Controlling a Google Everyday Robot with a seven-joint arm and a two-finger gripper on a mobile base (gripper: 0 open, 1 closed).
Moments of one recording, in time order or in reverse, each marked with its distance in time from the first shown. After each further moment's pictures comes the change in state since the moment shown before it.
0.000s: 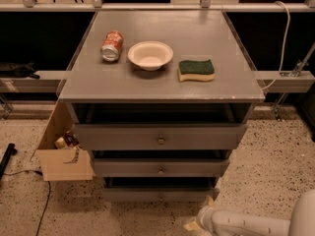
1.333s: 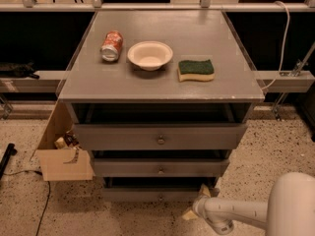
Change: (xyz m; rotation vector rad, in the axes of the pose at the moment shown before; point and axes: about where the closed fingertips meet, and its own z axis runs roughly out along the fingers) arm -0.029 -0.025 0.031 0.023 0.006 -0.103
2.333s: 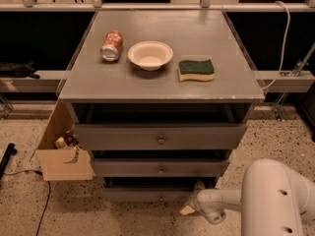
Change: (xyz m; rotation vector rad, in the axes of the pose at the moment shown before) arm -0.013 -0.011 0.039 -0.004 0.052 -0.081
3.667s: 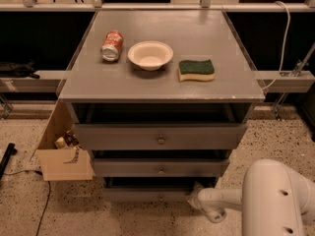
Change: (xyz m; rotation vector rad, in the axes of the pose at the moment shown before) arm 0.000 0.000 0.000 0.000 0.000 0.000
